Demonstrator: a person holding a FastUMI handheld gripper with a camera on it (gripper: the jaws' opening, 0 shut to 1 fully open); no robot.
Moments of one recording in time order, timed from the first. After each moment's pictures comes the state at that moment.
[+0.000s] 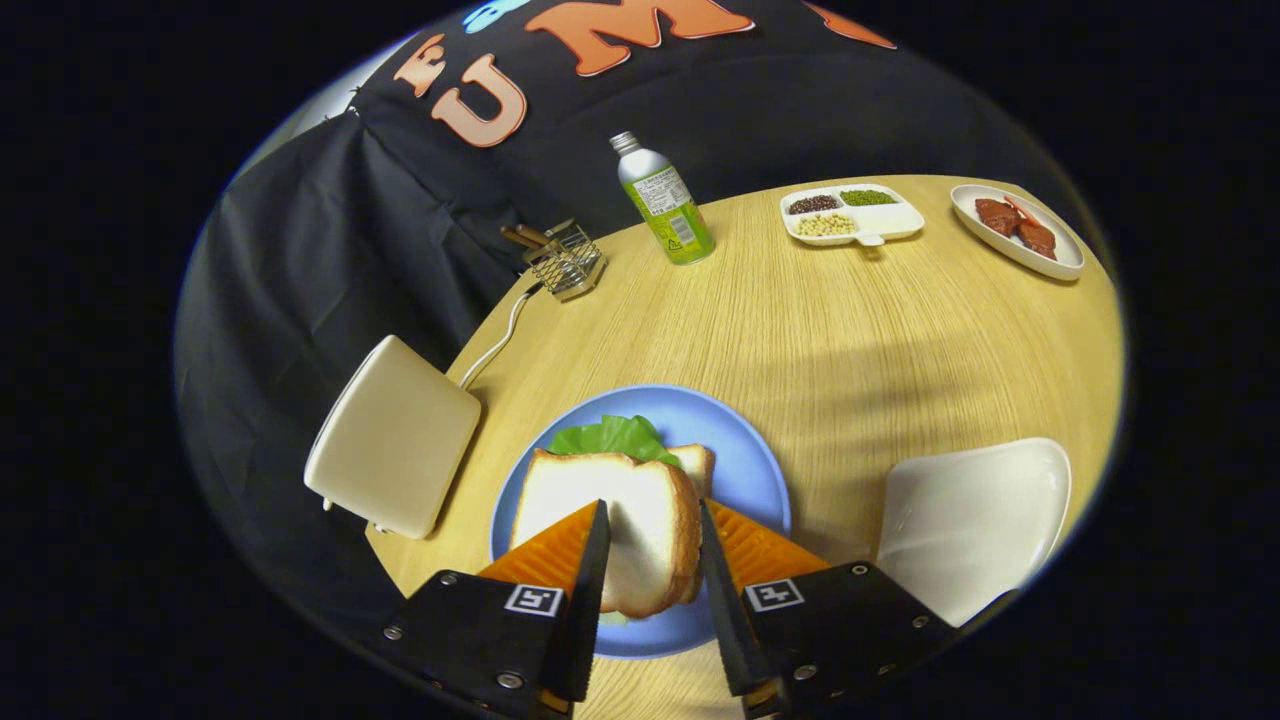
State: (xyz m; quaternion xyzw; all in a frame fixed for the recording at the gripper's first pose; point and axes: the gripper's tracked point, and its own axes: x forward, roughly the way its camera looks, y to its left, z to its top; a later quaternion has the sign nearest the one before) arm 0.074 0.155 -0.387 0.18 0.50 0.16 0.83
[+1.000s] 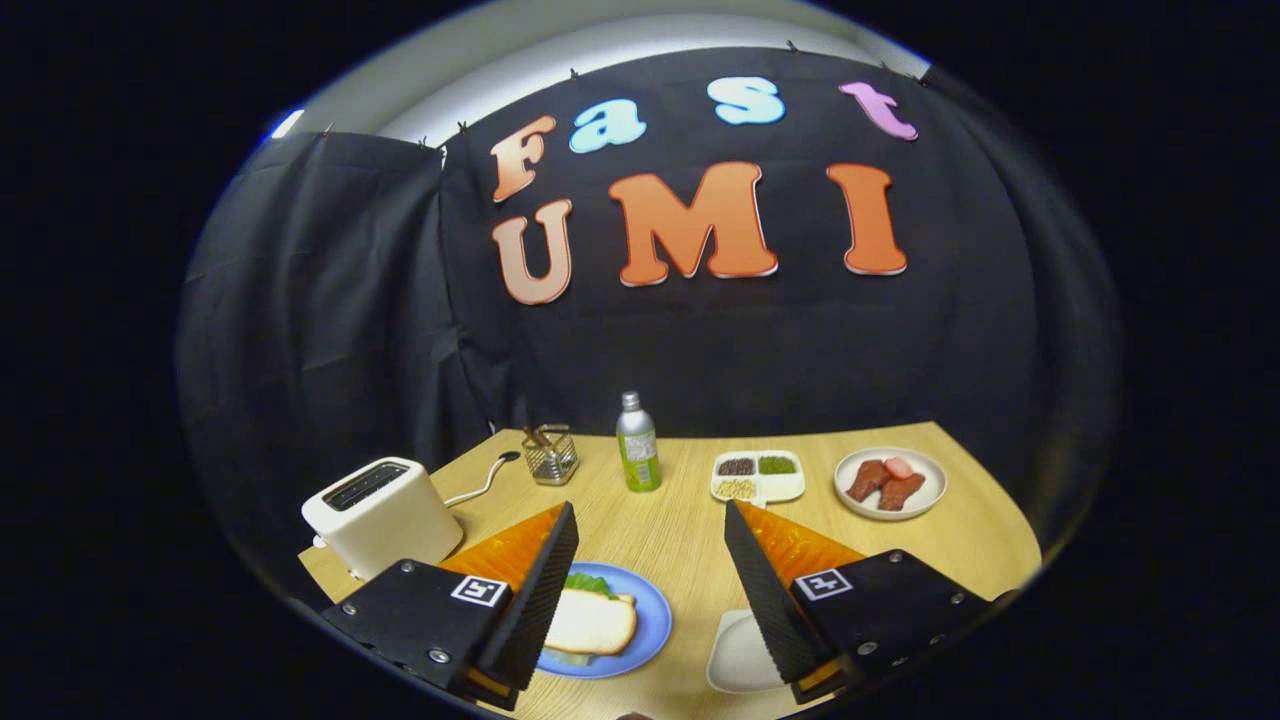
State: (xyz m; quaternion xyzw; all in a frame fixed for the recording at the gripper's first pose) arm 0.106 0.082 -0.165 0.05 0.19 0.08 0.98
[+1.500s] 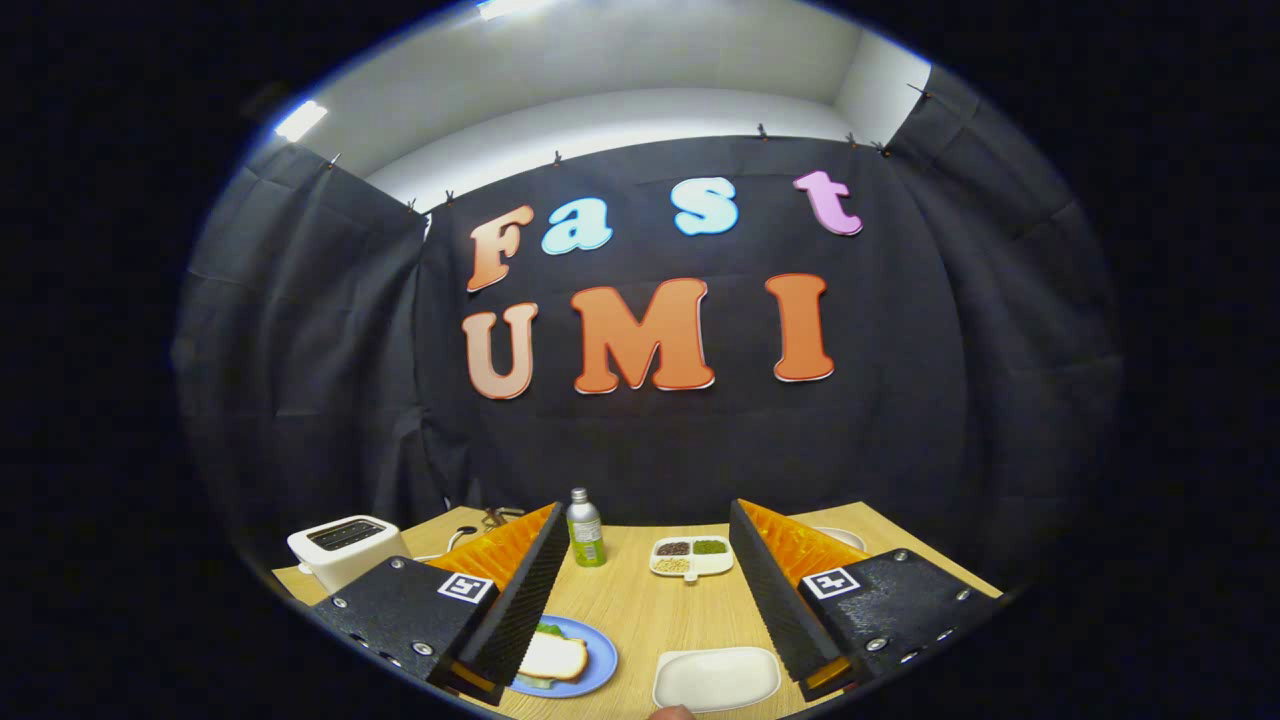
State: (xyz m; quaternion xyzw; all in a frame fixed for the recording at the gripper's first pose) arm 0.070 0.021 -0.097 0.04 0.06 -0.02 1.00
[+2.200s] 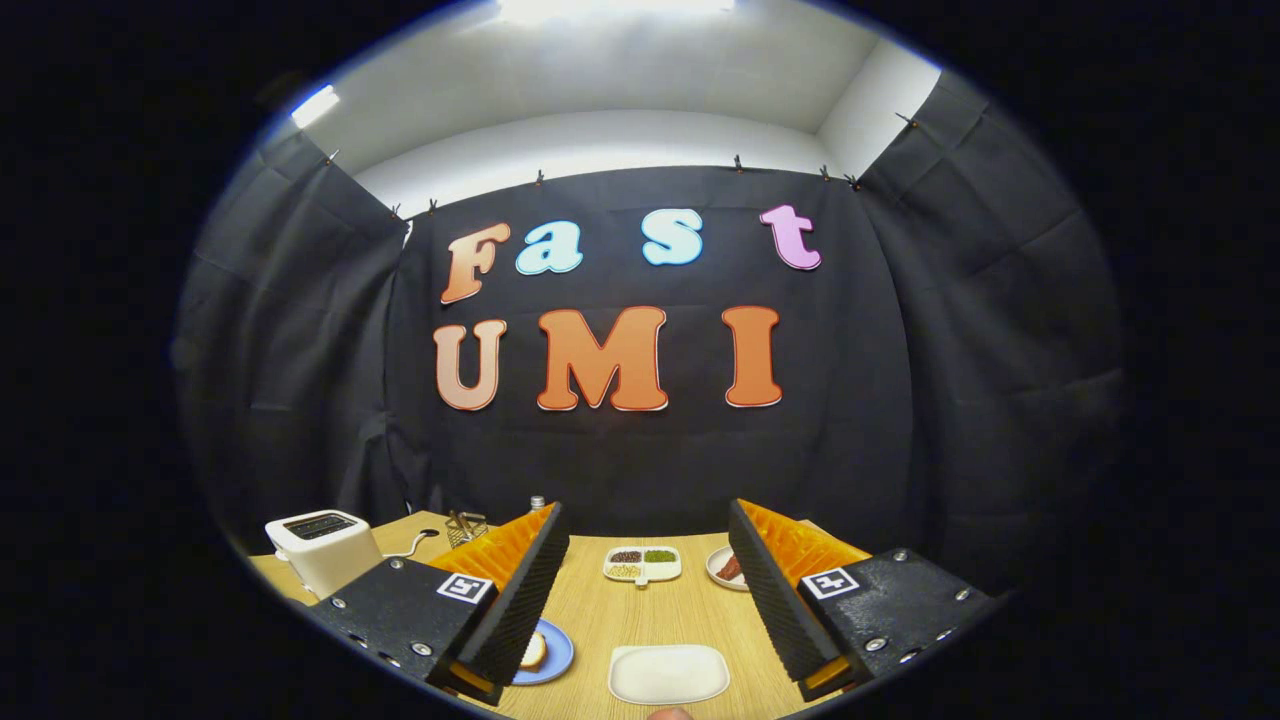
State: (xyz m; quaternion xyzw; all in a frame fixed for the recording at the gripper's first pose) arm 0.025 0.006 -0.075 0.01 0.02 -0.05 1.00
